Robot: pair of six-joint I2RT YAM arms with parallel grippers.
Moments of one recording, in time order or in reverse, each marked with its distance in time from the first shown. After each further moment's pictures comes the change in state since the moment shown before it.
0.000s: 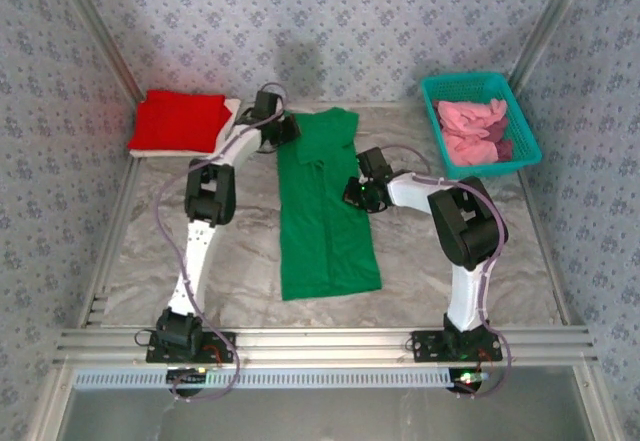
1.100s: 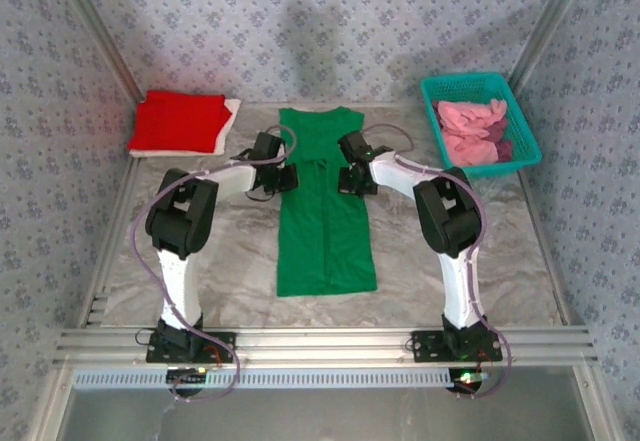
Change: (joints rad) left arm -0.114 -0.649 -1.079 0.254 -0.090 0.053; right arm 0.036 0.164 0.369 -0.366 0.257 -0.206
